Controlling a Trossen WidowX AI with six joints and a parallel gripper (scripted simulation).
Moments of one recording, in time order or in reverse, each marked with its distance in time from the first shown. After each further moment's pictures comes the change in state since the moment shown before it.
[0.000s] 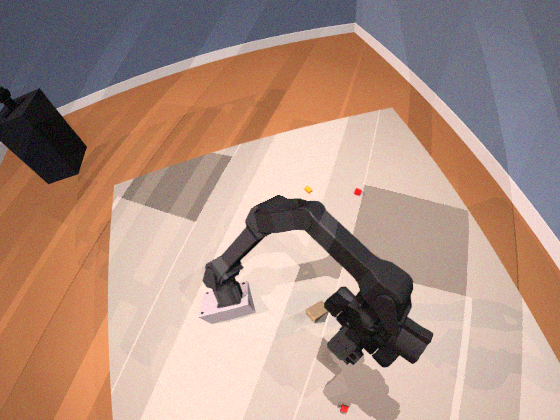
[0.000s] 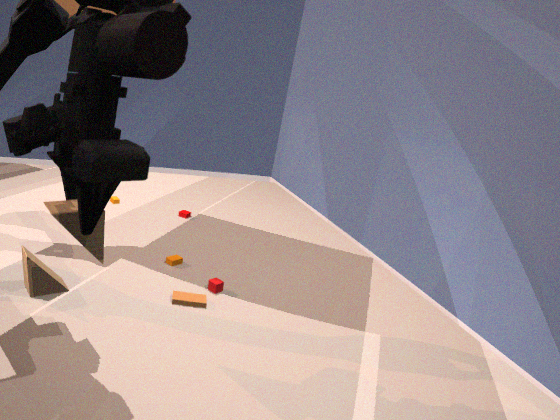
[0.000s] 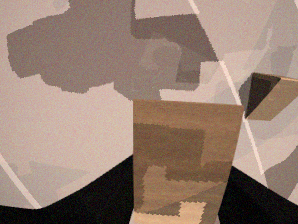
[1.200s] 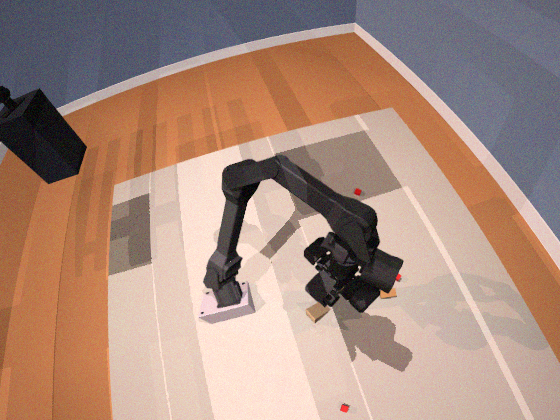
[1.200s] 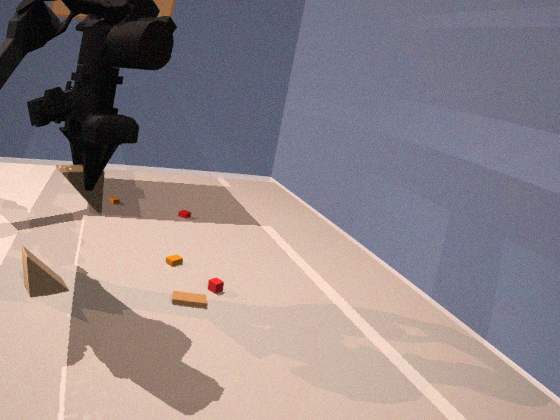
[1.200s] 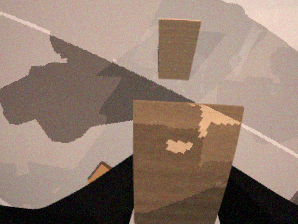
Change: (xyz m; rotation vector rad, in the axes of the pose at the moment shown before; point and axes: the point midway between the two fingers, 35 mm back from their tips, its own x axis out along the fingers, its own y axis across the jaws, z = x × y) arm -0.009 -0.115 -0.044 0.001 0.002 -0.012
